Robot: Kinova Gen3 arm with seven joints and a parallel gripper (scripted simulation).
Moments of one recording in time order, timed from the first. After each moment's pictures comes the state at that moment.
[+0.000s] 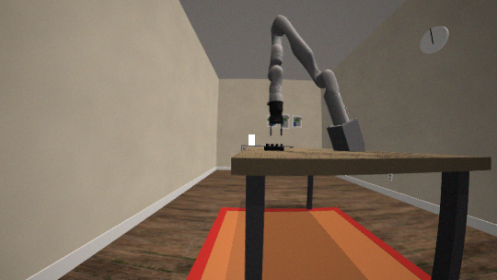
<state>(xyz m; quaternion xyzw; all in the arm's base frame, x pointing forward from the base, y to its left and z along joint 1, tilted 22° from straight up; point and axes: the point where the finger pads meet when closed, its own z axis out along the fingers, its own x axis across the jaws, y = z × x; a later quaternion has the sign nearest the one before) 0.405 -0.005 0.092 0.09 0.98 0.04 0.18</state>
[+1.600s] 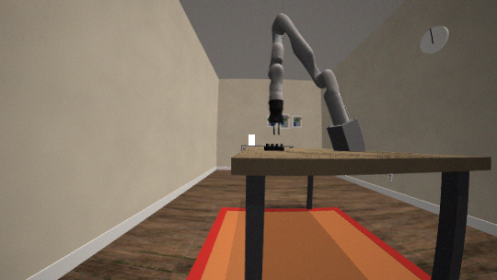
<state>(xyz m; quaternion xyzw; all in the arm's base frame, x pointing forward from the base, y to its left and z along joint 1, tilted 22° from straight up) 0.406 0.008 0.096 0.14 0.97 0.05 0.18</state>
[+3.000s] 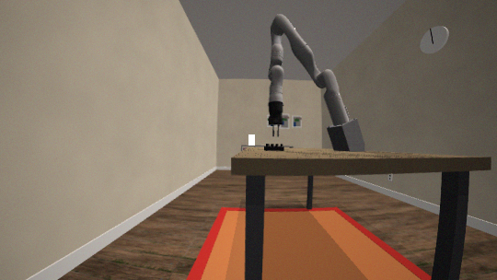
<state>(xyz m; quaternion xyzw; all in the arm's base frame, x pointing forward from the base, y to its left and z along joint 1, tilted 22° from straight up) 0.413 0.008 0.088 0.14 0.97 0.05 0.19</state>
